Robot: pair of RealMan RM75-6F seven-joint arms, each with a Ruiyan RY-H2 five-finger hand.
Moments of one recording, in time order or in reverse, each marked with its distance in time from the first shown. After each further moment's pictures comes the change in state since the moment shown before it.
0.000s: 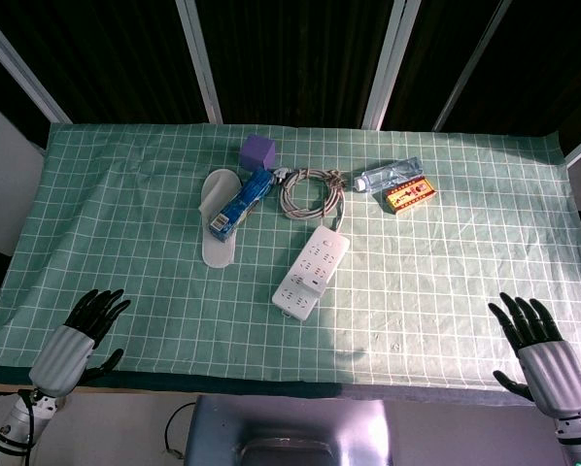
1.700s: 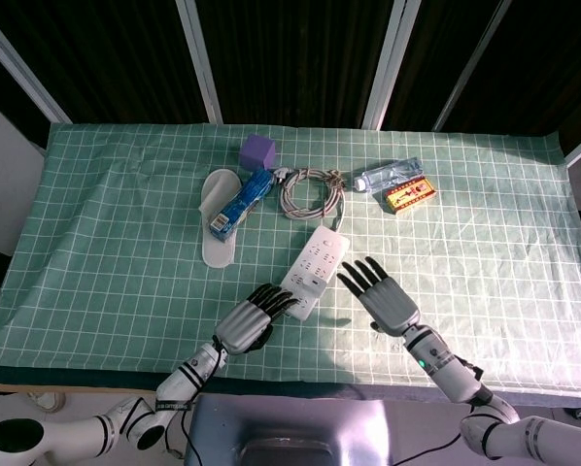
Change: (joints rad) left arm -0.463 -0.602 -0.192 0.231 -0.202 -0.607 0.206; right arm 0.517 -0.403 0.180 0.156 0.216 -0.626 -0.337
